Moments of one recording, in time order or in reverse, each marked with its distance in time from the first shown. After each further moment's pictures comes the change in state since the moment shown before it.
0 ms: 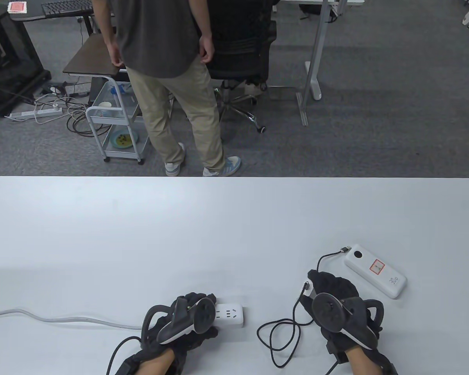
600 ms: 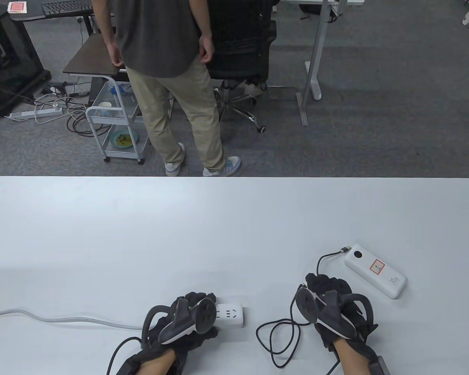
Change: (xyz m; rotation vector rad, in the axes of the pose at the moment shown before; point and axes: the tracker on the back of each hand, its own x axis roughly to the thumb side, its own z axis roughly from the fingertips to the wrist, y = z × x) left_hand 0.002 0.000 0.000 -0.011 0.008 -0.011; right_hand 0.011 0.045 -0.019 0.143 0.026 0.269
